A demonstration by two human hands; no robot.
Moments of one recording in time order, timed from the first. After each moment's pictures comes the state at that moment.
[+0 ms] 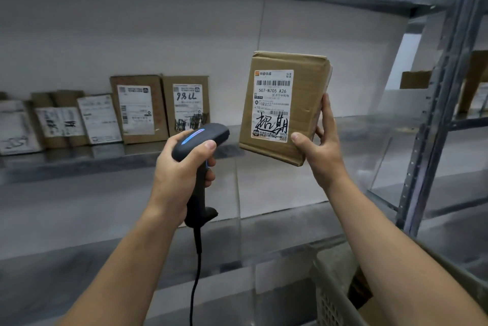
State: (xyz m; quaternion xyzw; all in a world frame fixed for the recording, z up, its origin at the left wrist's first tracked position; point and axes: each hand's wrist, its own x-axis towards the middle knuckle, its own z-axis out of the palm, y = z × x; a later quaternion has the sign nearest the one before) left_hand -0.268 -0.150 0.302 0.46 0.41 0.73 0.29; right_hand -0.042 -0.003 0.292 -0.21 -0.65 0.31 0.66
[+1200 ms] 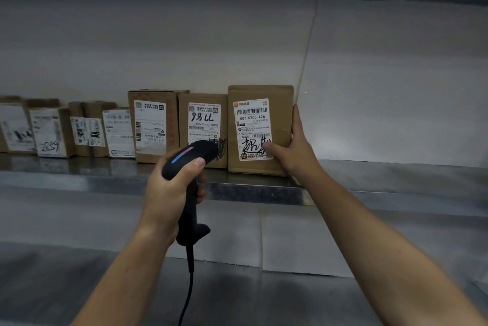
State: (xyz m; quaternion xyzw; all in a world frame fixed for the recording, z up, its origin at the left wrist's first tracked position) left_hand -0.285 -0.035 0.299 0.35 0.46 0.80 0.14; right_hand -0.155 0.185 0.339 -0.23 -0.78 0.34 0.47
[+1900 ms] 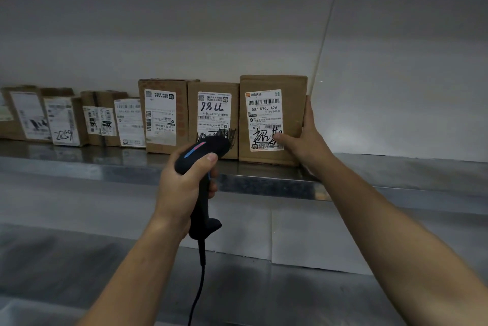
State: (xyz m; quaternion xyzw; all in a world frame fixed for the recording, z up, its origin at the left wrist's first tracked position) left_hand -0.289 -0.028 0.289 0.35 0.48 0.79 0.15; right_hand -0.165 0.200 0.340 -0.23 -0.78 0.39 0.43
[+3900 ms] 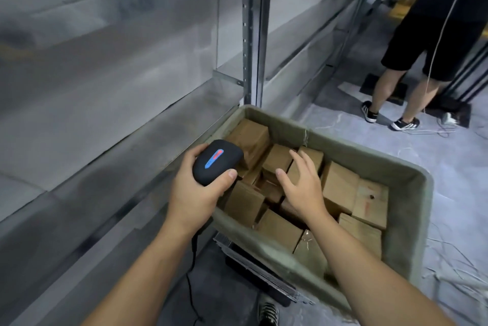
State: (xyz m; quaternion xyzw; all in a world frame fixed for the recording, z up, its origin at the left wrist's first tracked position) left_hand 0.001 0.024 0.082 0.60 0.48 0.41 0.49; right_hand 0.226 -0.029 -0.003 -0.78 -0.43 0.19 0.41
